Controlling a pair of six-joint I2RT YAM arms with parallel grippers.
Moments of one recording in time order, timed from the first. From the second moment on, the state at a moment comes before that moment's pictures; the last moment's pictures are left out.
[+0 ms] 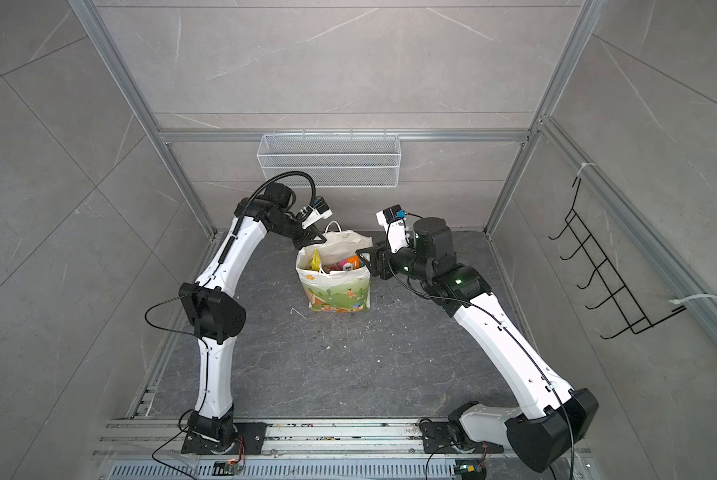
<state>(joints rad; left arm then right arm) -0.33 2.22 2.43 -1.20 0.61 0.70 0.50 1.30 1.43 -0.49 -0.33 0.11</state>
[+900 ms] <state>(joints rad) -0.50 1.55 1.55 -0.85 0.57 0.70 0.83 1.32 1.20 -0.49 0.03 0.20</state>
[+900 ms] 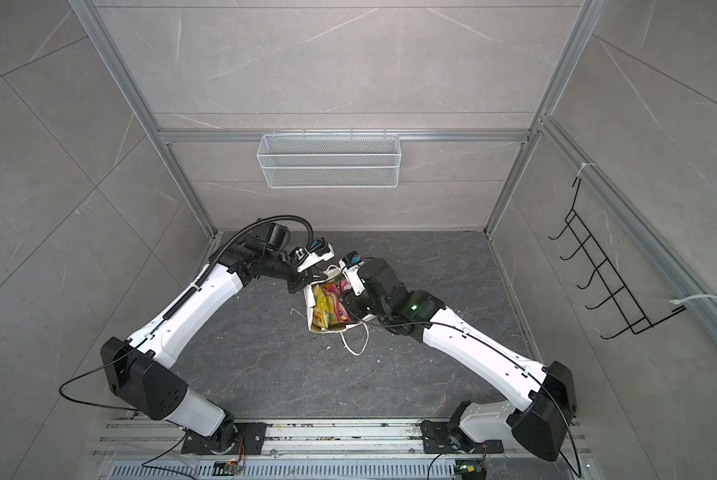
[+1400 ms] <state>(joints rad) -0.51 1.50 1.48 -0.78 0.56 0.70 0.96 1.36 1.09 -0.29 0.07 0.41</state>
